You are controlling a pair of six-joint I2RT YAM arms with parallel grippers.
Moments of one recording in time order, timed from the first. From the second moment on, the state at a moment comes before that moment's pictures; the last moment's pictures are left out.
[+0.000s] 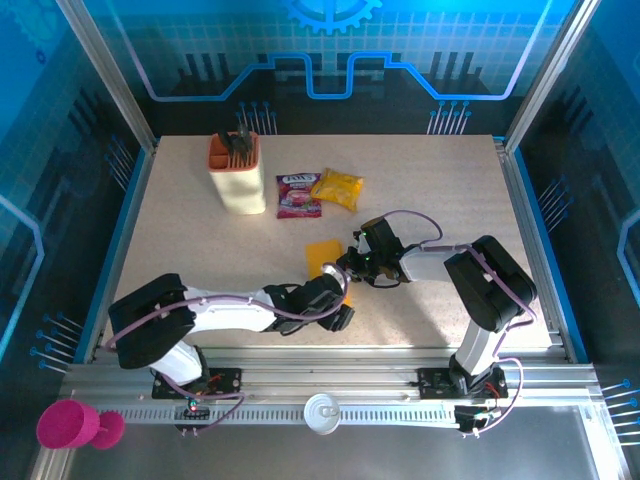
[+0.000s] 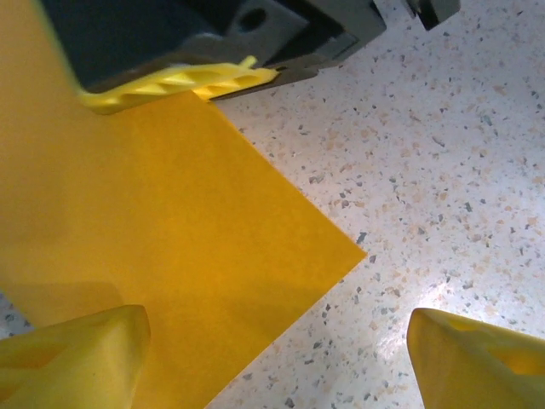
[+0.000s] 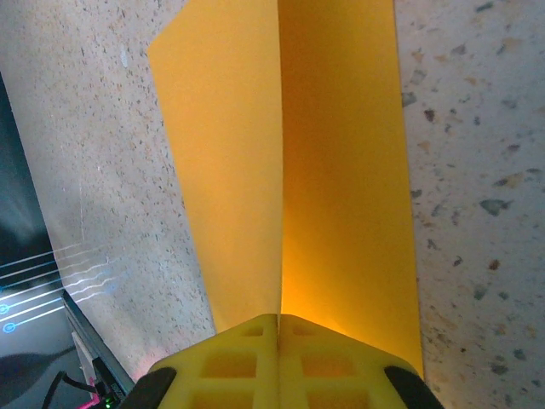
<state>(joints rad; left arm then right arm) -1.06 1.57 0.72 -0.08 -0.20 -0.46 0.56 1.75 0.78 0.08 -0.49 0.93</state>
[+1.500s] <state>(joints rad) -1.04 1.52 0.72 -0.01 -0.21 -0.40 0.50 1.60 0.83 -0.06 -0.47 0.85</state>
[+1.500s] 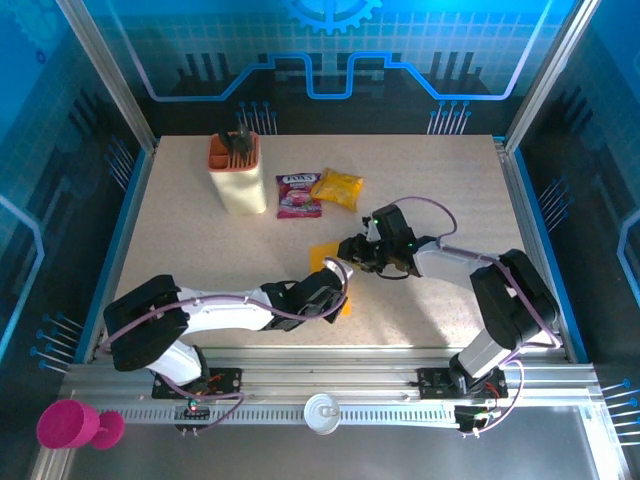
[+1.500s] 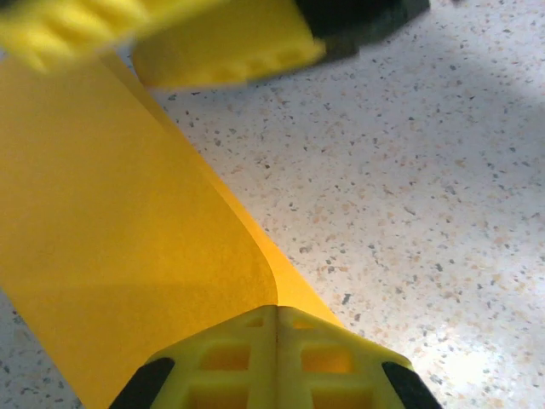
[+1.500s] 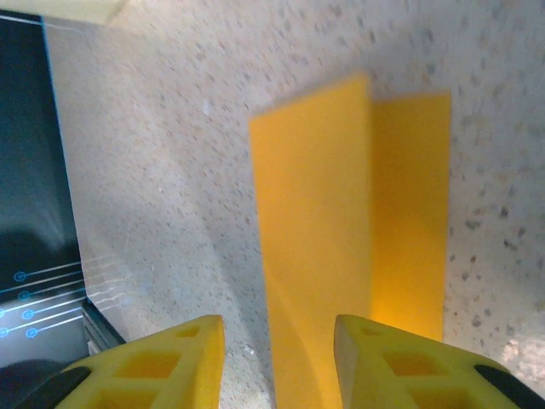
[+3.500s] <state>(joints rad) -0.87 1.59 0.72 -0.01 -0.14 -0.32 0.50 1.94 1.03 -0.13 -0.55 0.60</state>
